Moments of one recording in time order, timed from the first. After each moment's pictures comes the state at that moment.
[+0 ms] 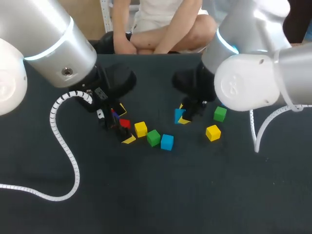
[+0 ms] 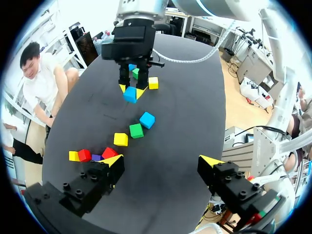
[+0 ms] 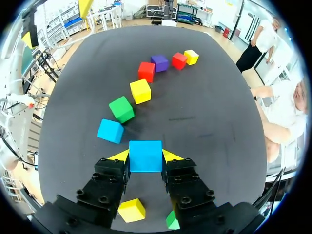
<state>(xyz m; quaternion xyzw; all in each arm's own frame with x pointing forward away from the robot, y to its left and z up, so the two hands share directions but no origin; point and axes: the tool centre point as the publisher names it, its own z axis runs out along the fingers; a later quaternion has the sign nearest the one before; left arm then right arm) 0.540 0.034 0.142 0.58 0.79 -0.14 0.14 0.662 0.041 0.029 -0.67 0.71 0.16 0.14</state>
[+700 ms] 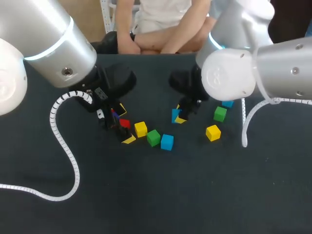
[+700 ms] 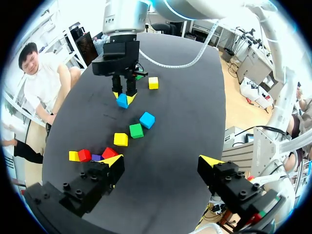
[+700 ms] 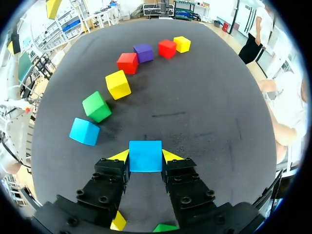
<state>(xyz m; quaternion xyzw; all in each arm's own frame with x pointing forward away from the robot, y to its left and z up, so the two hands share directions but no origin) 0.540 0.034 0.142 0.58 0.79 -0.14 0.14 0.691 0.046 -0.005 -0.65 0.73 0.17 0.12</state>
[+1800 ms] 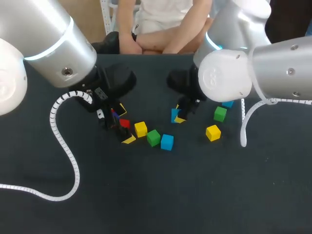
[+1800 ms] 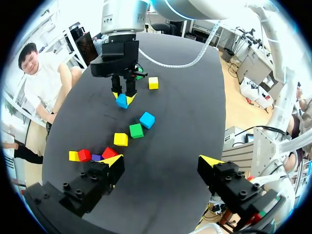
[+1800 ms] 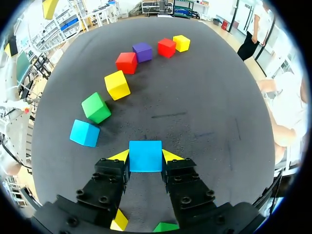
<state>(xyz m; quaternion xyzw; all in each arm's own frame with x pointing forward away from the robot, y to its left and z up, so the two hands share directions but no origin) 0.540 0.034 0.142 0.58 0.79 -0.14 0.14 0.690 0.048 -0.002 -0.65 0.73 0.16 0.12</state>
